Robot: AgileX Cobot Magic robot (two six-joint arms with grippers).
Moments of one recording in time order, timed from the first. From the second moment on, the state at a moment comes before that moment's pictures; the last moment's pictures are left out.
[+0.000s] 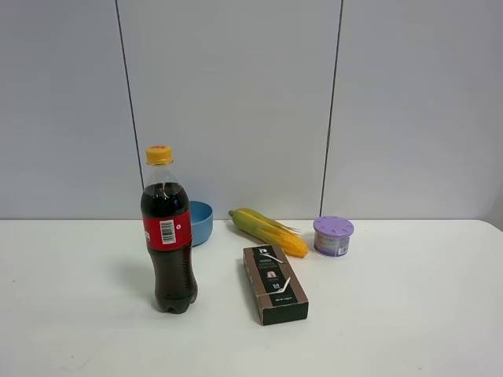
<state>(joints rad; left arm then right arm) 0.06 -0.01 -0.51 0.01 1.05 -0.04 -0.08 0.00 -0.49 0.05 1.07 0.06</state>
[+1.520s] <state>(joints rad) -0.41 1.54 -1.87 -0.14 1.06 0.10 -0.08 0.00 -0.49 0.05 1.07 0.06</state>
